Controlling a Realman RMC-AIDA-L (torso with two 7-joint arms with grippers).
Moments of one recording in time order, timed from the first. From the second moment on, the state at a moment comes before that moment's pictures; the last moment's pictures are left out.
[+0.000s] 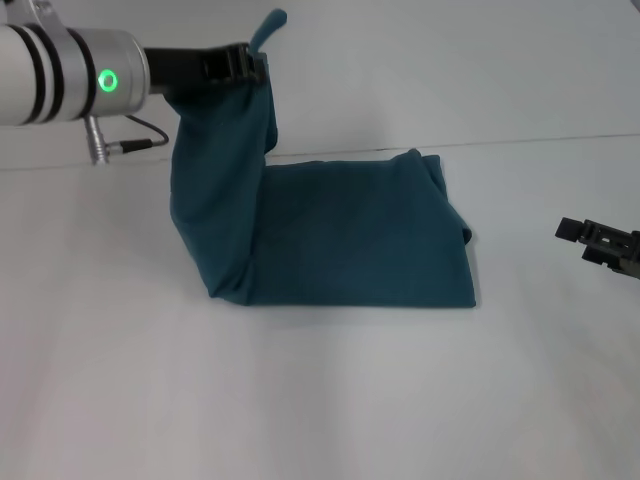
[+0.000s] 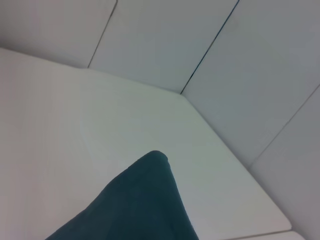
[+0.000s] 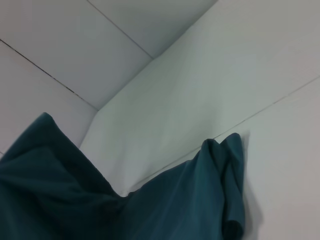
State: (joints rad) left arm -0.82 -2.15 0.98 1.10 2.28 1.00 -2.69; right arm 0.42 1.95 -0.55 -0.52 -1.85 -1.29 2.01
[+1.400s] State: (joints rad) left arm -0.99 -2.17 1.21 0.85 2.23 0.82 -2.72; right arm 0.42 1.95 -0.55 -0.52 -1.86 -1.28 2.01
